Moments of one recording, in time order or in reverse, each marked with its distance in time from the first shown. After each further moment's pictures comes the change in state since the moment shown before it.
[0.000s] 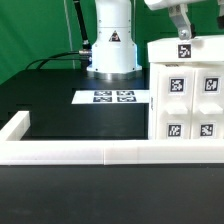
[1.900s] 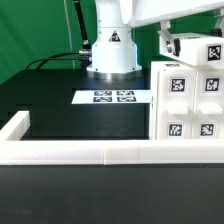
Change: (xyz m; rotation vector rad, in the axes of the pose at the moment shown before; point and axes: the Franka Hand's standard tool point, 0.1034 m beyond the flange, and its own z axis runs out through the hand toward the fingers) arm -0.012 0.009 0.013 -0.008 0.018 0.619
